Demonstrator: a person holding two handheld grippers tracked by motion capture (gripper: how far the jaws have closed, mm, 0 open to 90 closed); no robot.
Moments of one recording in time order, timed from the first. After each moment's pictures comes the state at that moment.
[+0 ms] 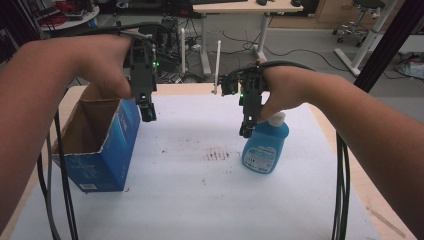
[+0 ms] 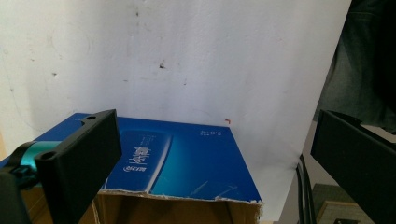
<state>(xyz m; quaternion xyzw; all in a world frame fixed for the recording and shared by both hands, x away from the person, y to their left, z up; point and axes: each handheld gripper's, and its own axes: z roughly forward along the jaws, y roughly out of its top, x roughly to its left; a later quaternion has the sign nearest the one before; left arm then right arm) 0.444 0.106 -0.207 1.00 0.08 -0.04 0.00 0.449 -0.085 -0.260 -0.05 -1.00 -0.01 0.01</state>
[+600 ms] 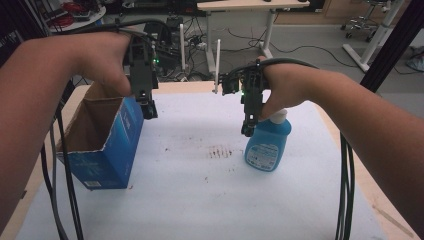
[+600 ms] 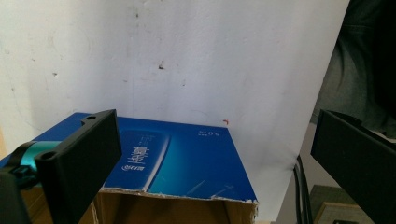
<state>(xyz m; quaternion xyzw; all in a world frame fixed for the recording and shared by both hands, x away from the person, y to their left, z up) 0.440 0.105 -0.203 1.00 0.08 -0.04 0.00 0.448 -0.085 -0.263 -0.05 -1.00 -0.01 0.00</state>
